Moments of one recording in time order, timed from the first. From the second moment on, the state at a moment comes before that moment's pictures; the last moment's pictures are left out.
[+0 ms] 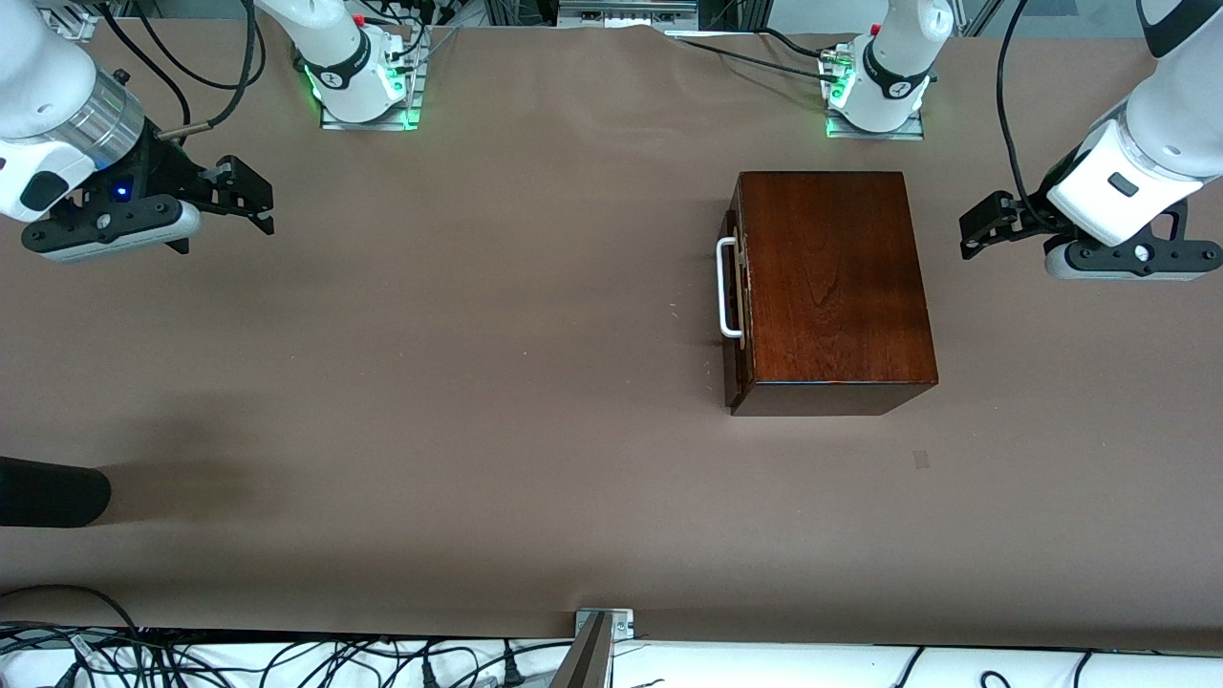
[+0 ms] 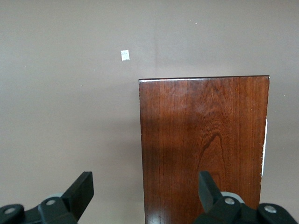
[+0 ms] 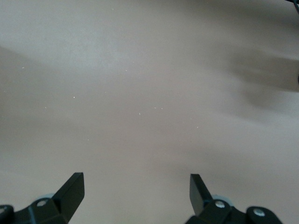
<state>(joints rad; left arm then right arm) -0.04 0.07 -0.11 -1.52 0.02 1.52 -0.15 0.24 0.02 -0.04 -1.58 0.01 1.63 -0.06</state>
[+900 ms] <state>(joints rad) -0.10 0.15 -0.17 -1.52 0.00 1.37 -0.15 0.24 0.02 -0.04 -1.58 0.01 1.63 -0.06</state>
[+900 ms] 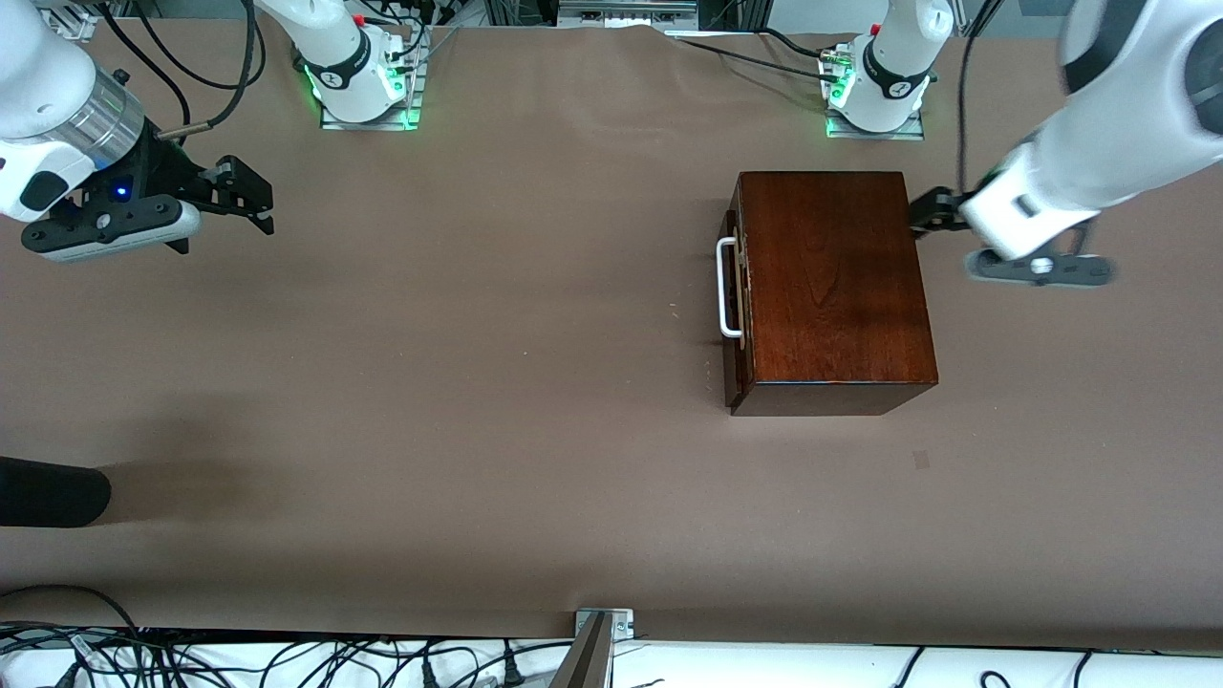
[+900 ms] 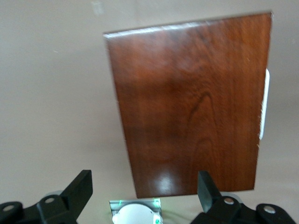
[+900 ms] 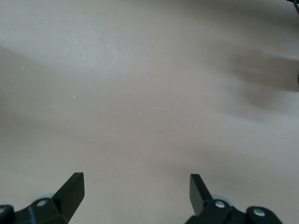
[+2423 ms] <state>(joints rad) -0.56 0.42 -0.20 -1.71 0.20 1.87 -0.61 0.24 0.02 -0.04 -1.58 0.01 1.63 -0.06</state>
